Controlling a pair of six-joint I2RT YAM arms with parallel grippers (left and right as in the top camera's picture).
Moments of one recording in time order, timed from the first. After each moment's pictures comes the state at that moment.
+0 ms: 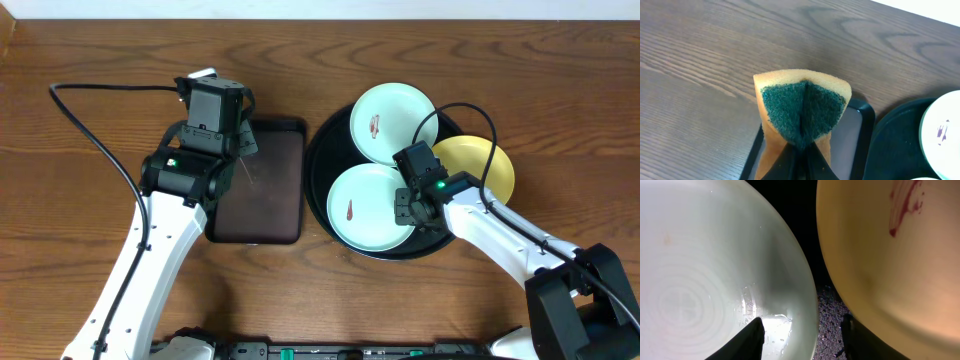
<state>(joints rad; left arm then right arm) -0.26 1.34 1.22 -0.73 -0.29 -0.46 0.47 1.63 0.89 -0.60 0.11 0.50</state>
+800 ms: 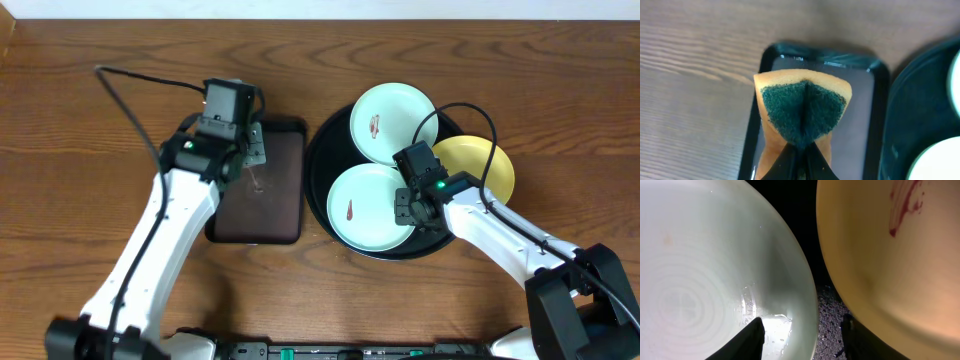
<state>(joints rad) -0.26 1.47 1.22 -0.78 -0.20 -0.32 0.47 1.63 0.89 -0.60 0.11 0.50</state>
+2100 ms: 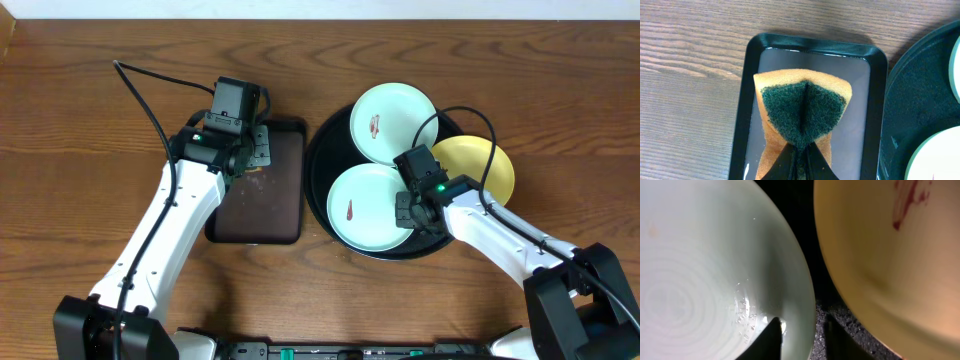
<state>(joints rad) -0.26 1.51 1.22 -0.78 -0.16 -0.30 0.47 1.63 0.86 -0.57 0.11 0.49</state>
